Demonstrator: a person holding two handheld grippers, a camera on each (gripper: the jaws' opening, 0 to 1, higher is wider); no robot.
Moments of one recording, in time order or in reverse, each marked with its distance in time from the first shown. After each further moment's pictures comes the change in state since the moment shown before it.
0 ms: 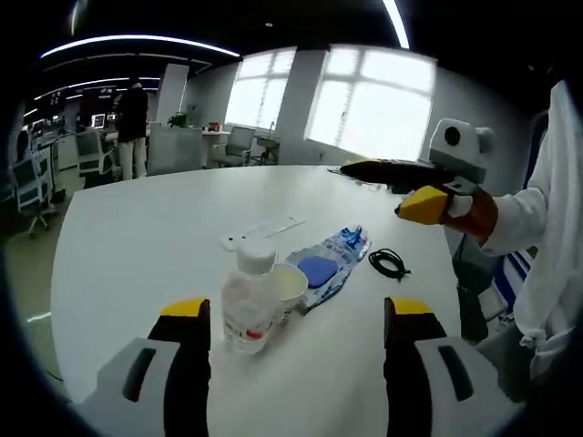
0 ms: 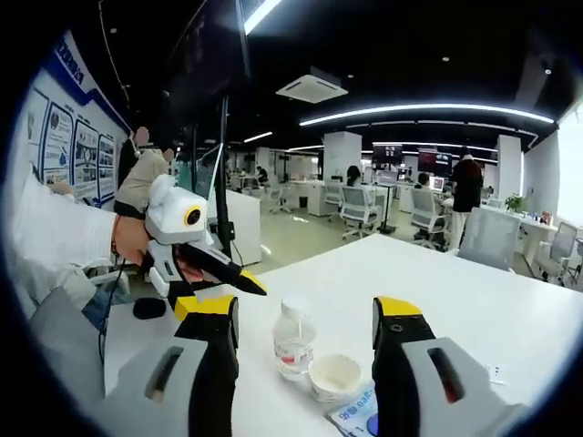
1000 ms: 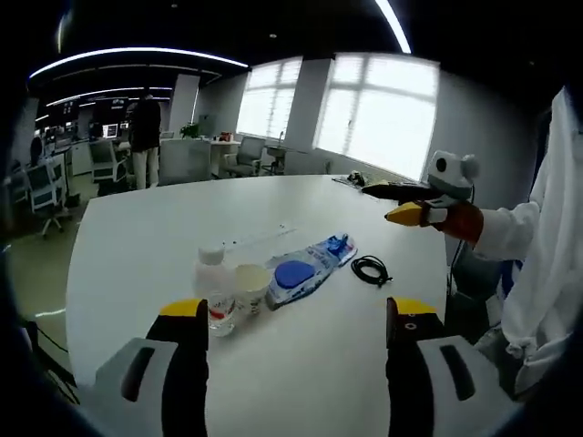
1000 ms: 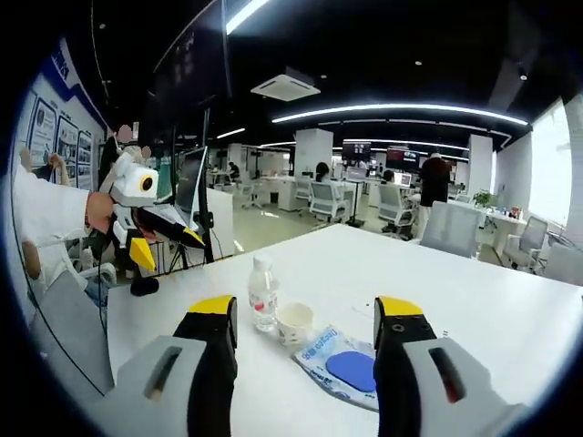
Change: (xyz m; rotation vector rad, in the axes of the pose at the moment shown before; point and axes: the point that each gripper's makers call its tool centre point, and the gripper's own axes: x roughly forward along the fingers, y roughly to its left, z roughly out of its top) left arm -0.046 -0.072 0.003 0.000 -0.041 0.072; right arm -0.128 -0.027 -0.025 0.012 0.025 -0.150
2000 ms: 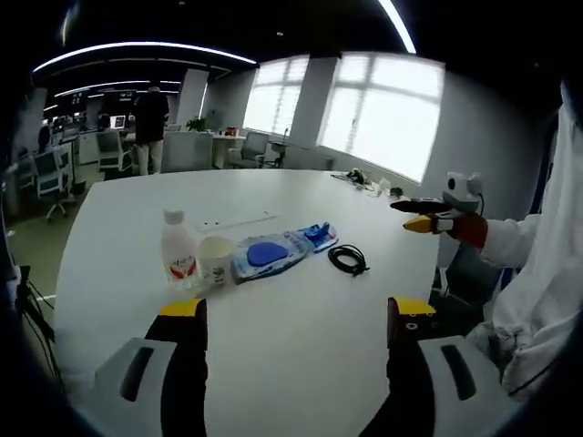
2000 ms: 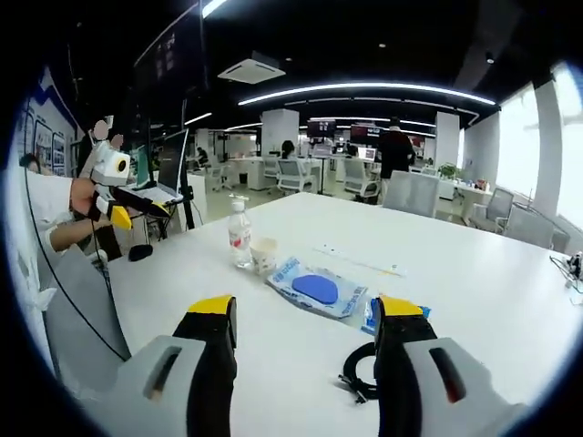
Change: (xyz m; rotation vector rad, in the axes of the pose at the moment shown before) left arm -0.018 -0.069 -0.042 -0.051 0.007 0.031; right arm -0.135 -0.020 -0.076 0.068 0.114 -0.143
